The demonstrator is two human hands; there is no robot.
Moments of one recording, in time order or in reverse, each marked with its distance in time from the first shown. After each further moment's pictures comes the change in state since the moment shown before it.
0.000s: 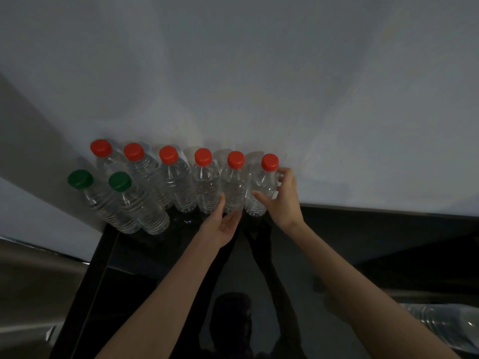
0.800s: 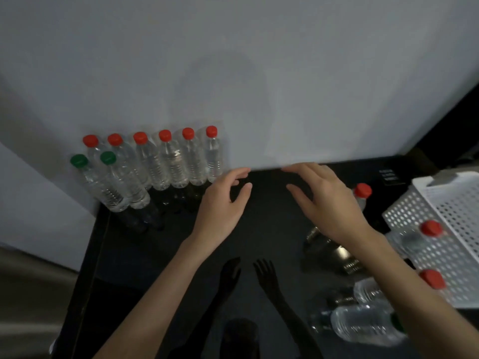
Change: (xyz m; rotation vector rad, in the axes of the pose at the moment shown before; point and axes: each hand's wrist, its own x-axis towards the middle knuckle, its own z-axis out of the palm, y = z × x) left_hand -0.263 -0.115 0.008 1.521 -0.454 1.143; right_hand -0.256 -0.073 -0.199 -0.629 0.168 -0.357
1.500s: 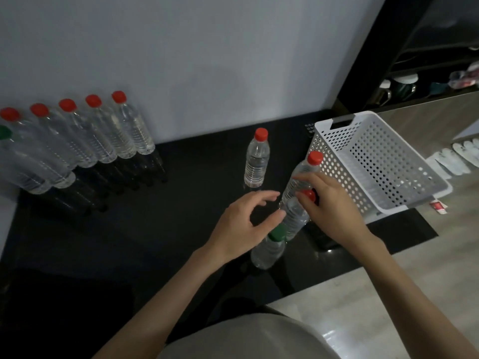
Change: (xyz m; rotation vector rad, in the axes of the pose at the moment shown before) left_hand -0.118 0.087 0.188 -0.121 -0.454 0.096; right_hand -0.194 0.148 -0.065 0.039 -0.035 0.257
